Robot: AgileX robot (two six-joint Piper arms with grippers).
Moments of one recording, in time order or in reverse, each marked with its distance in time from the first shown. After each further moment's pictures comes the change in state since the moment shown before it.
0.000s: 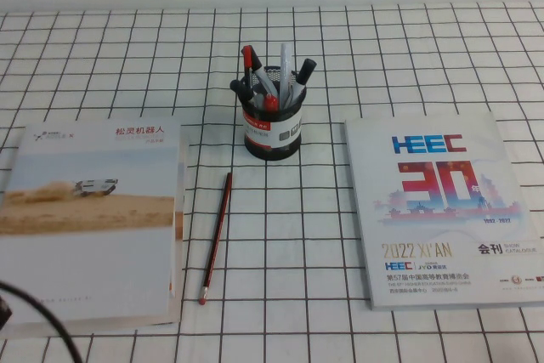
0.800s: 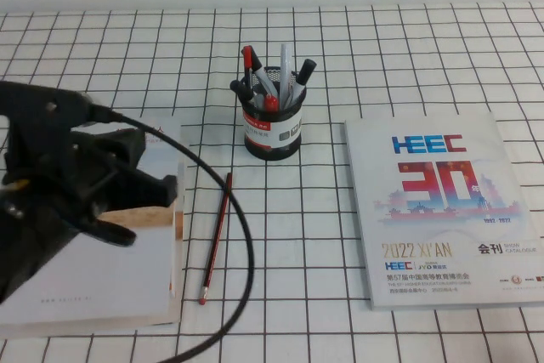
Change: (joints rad) right arm 0.000 0.000 0.000 0.000 0.000 0.000; left arm -0.486 0.781 -0.313 -0.854 -0.524 1.053
